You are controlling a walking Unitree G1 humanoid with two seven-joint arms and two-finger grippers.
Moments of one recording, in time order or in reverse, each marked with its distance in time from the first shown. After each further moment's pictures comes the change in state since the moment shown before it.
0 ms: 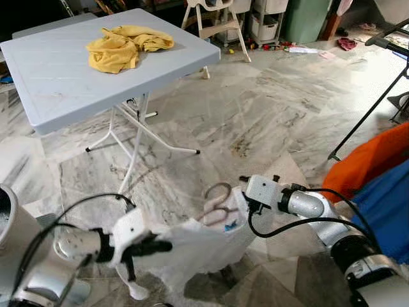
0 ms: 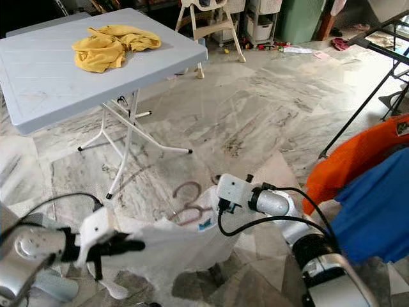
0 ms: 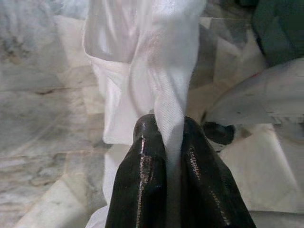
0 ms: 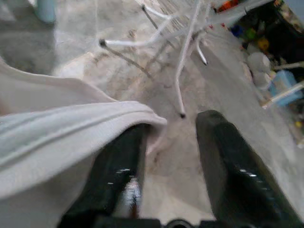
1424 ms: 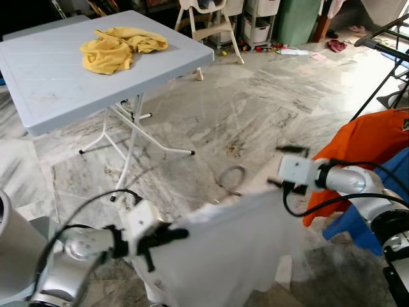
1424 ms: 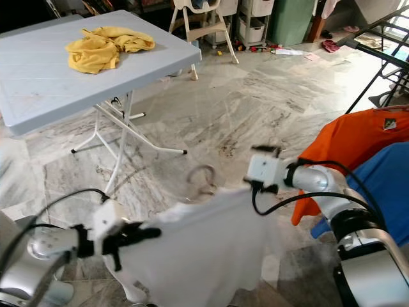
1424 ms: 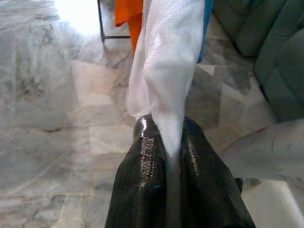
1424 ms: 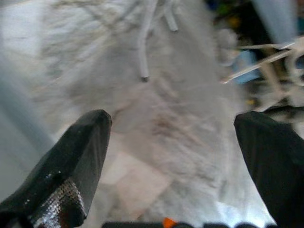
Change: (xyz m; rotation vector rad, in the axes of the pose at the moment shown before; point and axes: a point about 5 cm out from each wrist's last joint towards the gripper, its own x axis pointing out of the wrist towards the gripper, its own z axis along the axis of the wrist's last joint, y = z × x) left arm 0.011 0.004 0.016 -0.031 -0.177 0.089; right arm -0.047 -0.072 -0.013 -0.178 0.115 -0.107
